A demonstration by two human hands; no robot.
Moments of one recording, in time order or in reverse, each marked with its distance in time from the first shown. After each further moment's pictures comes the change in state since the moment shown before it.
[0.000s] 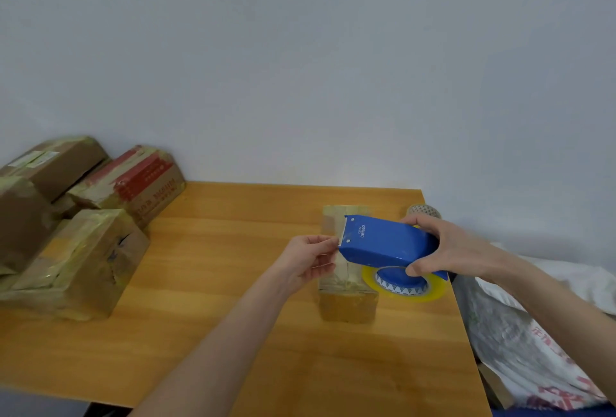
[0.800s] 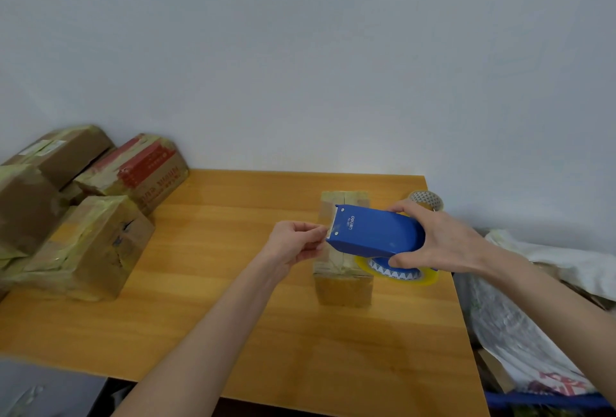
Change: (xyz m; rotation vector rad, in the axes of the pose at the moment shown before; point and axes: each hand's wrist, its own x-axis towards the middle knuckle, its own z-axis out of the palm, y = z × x) left_hand -0.013 0.001 -0.001 0.068 0.138 0.087; right_hand -0.006 -0.007 0.010 -0.416 0.068 -0.076
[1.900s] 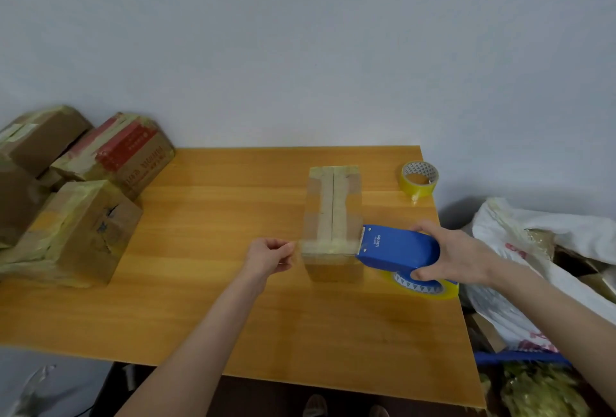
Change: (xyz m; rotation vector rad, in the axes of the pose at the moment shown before) left_hand 0.022 -0.079 -0.031 0.196 0.241 -0.087; right_hand -0.015 0.087 0.045 0.016 -0.194 0.218
